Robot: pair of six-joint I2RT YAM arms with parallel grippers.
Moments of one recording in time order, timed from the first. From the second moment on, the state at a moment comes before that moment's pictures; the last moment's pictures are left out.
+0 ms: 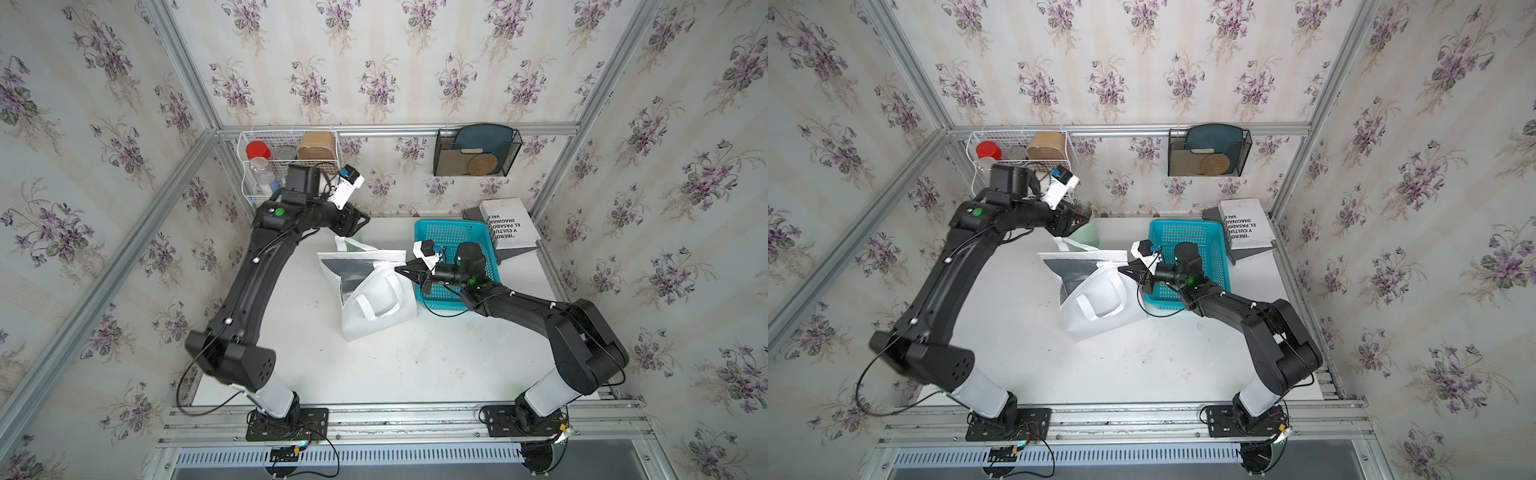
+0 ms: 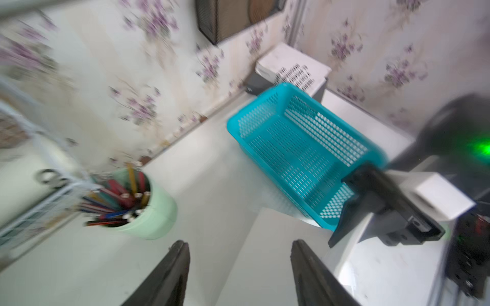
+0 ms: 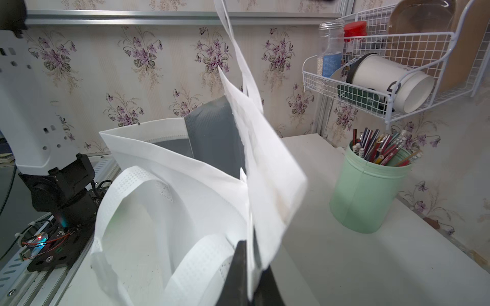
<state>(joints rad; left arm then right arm) -0.28 1.51 1.87 -0.89 0.46 0.25 0.53 1.62 0.87 0.64 -0.86 -0.09</state>
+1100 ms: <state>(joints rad) -0.47 0.68 0.77 -0.49 0.35 0.18 0.49 1.64 0.83 0.73 -0.80 -0.03</state>
